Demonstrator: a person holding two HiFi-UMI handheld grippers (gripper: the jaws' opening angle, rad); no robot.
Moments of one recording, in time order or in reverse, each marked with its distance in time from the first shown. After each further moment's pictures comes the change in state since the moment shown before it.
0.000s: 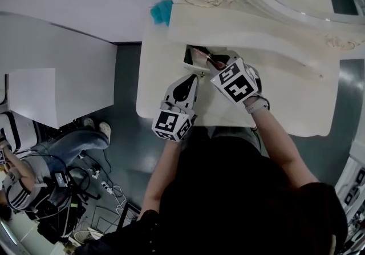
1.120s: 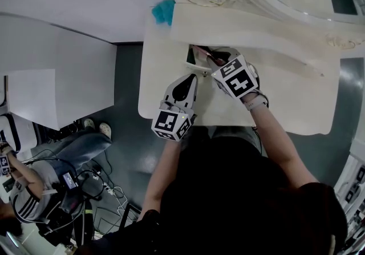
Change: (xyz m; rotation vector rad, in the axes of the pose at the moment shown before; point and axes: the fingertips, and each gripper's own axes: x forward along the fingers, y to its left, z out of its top) left arm -0.004 0.013 -0.002 -0.011 -0.001 0.000; right arm 0.016 -0.005 0.003 0.111 -0.022 -0.012
